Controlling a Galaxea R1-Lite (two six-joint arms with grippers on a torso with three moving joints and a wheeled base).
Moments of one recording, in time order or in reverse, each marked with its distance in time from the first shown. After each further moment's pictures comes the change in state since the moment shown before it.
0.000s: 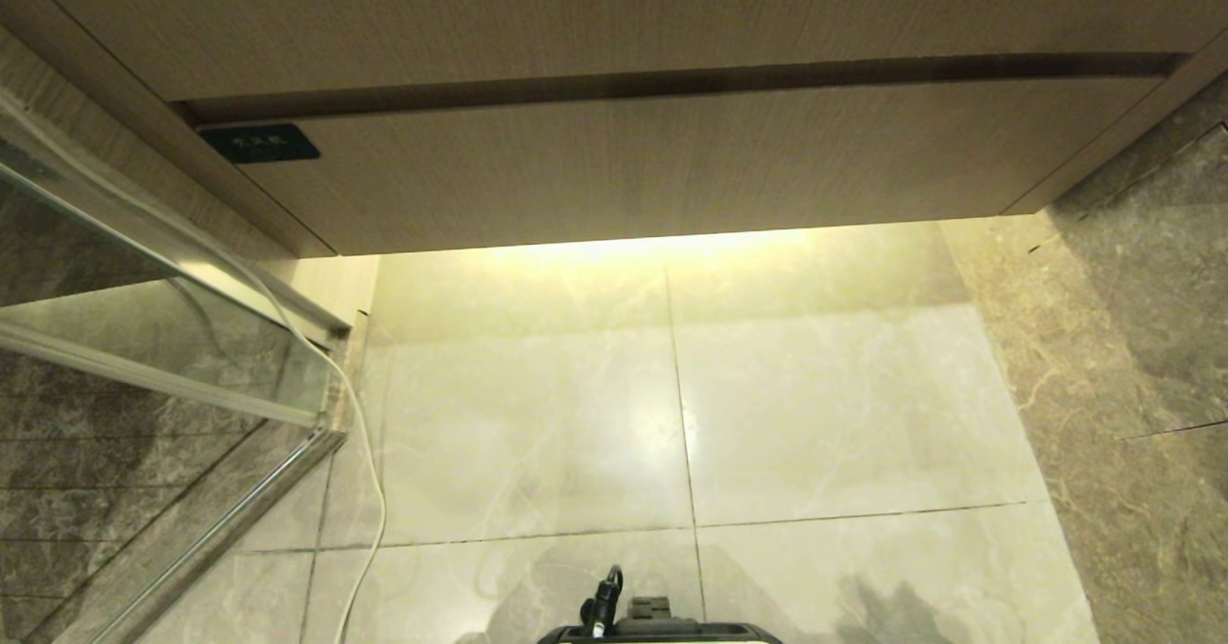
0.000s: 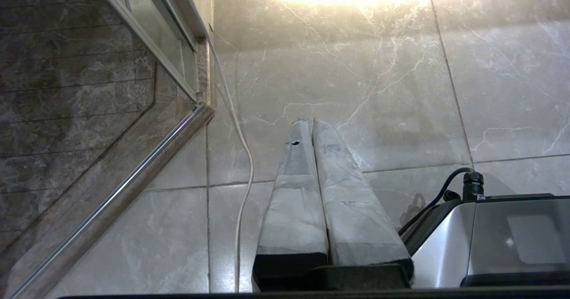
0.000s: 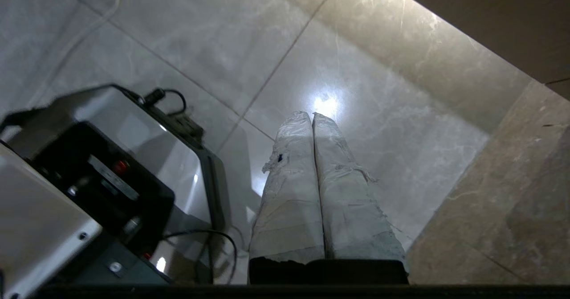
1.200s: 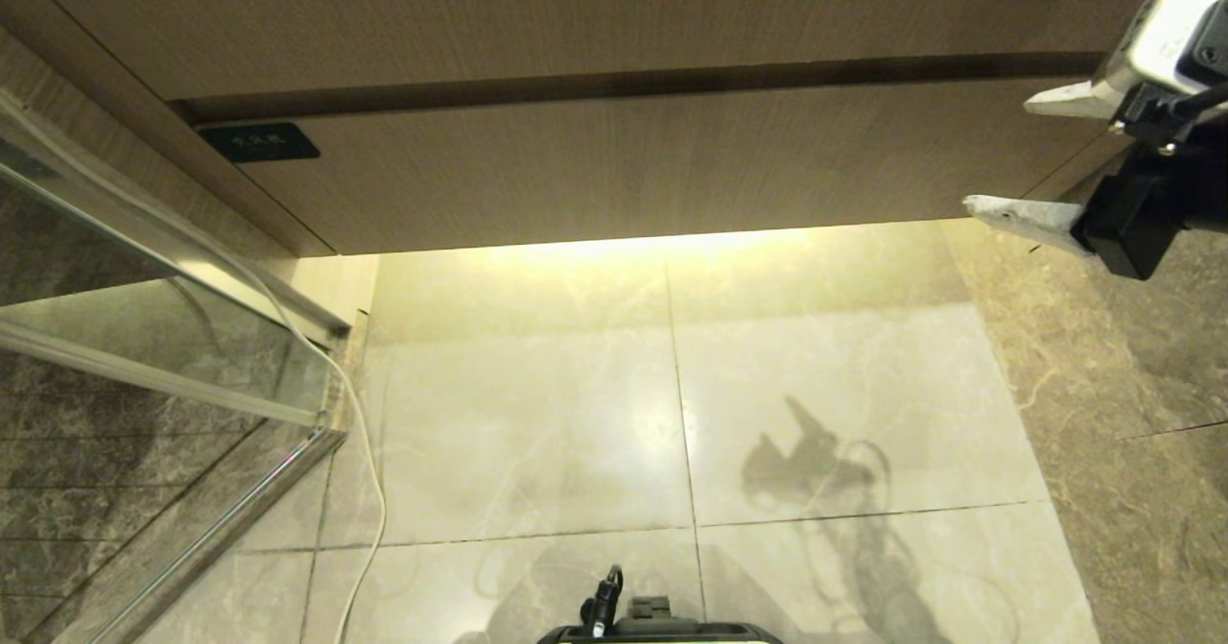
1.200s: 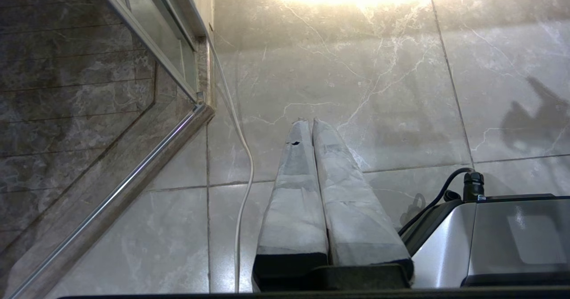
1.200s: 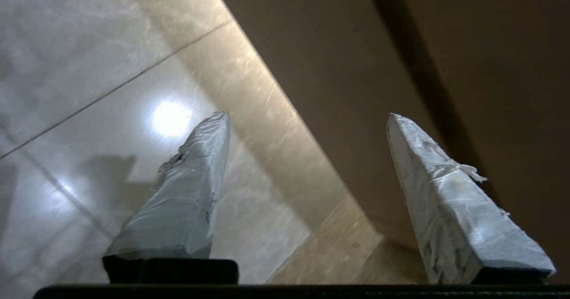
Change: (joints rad) left arm 0.000 0.000 0.000 0.000 0.000 0.000; right arm -0.007 0.472 0.077 -0.743 -0.106 -0.562
